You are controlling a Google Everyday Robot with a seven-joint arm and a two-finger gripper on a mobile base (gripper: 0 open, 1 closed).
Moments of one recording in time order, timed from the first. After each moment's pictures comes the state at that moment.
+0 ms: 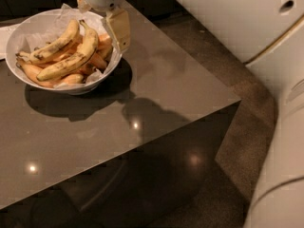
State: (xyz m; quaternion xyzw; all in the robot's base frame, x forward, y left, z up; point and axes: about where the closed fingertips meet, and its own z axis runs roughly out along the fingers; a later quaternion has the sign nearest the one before) arm 0.595 0.090 1.004 -0.89 0.40 -0.14 0.16
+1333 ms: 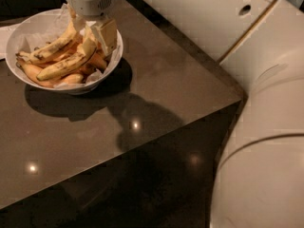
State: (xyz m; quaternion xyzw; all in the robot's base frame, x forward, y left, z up) arm 0.607 0.120 0.977 -0.92 0.34 -0.14 0.14
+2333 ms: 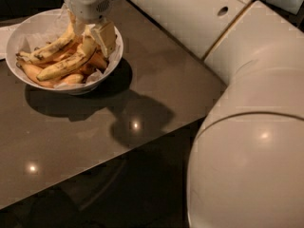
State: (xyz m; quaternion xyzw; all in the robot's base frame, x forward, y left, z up) arm 0.622 0.126 0.962 -0.93 0.33 -0.13 0.12
